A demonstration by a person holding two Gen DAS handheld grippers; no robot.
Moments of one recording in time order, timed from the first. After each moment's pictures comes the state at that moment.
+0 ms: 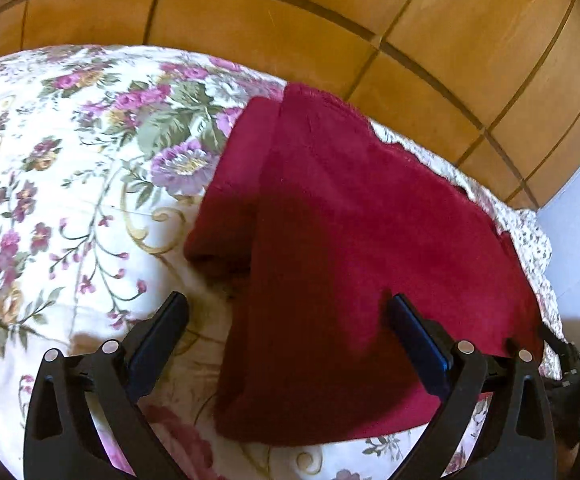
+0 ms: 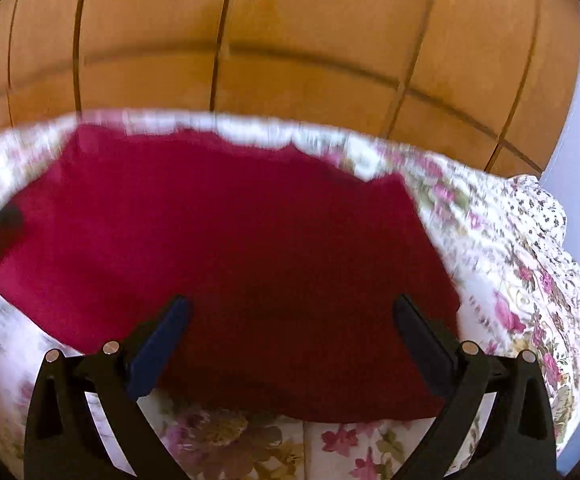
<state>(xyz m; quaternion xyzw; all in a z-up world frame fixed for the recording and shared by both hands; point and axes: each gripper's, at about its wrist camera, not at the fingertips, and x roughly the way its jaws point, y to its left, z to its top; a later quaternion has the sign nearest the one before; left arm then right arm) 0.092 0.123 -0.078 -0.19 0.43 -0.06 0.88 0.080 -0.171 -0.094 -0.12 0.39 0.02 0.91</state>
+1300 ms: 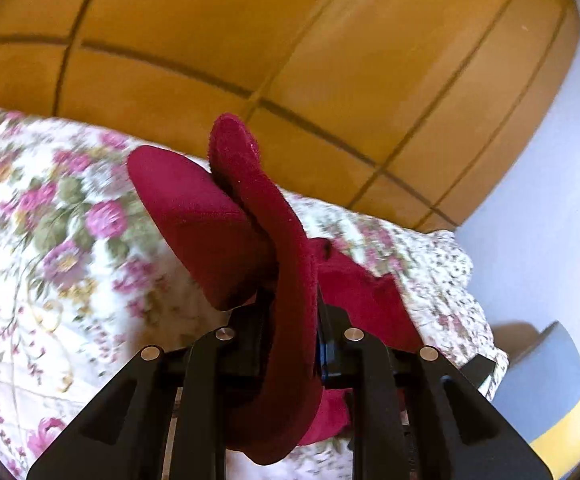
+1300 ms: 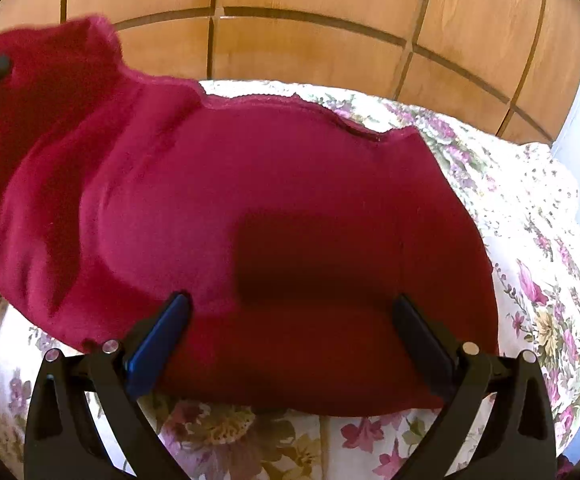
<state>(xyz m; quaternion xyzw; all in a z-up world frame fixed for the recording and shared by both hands) 0.104 0.062 0.034 -0.23 0.34 -0.19 0.89 0.086 -0.185 -0.088 -0.06 0.42 0.03 0.90</state>
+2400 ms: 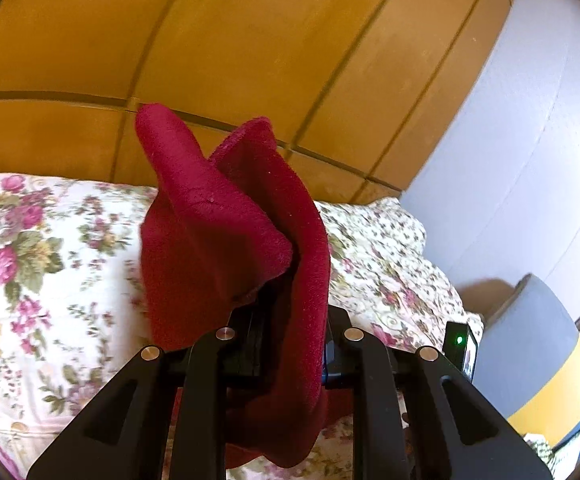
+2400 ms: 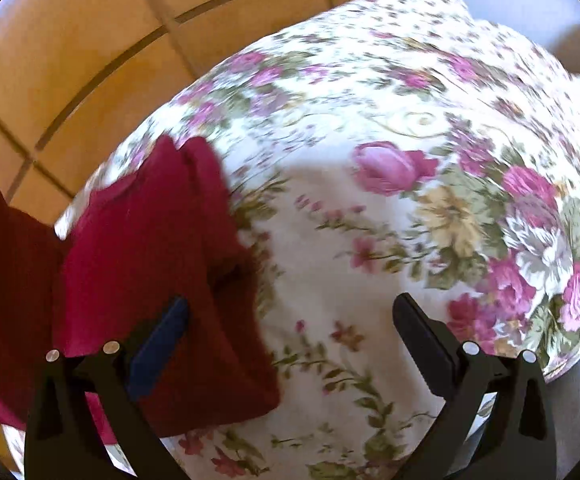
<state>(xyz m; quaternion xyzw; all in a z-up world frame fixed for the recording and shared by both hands) 0.118 -0.053 0.066 -0.17 0.33 -0.29 0.88 0.076 -0.366 -0.071 0.28 0.44 -0.14 0.84</state>
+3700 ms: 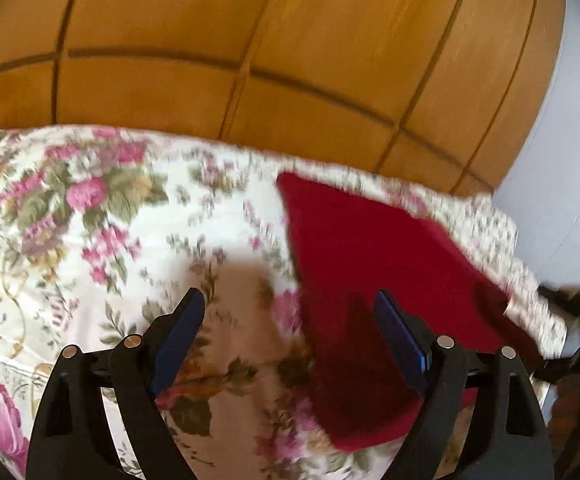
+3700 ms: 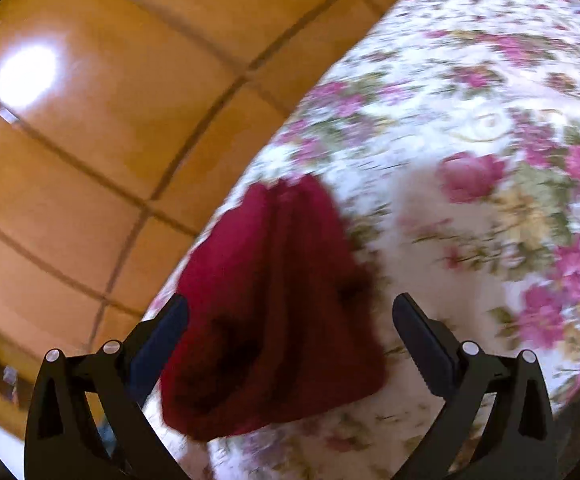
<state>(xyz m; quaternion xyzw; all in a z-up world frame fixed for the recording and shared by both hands) 0.117 -0.007 -0.040 -0.13 0.36 -0.13 0.91 0.055 -0.357 -0.035 0.39 0.34 0.07 0.85</state>
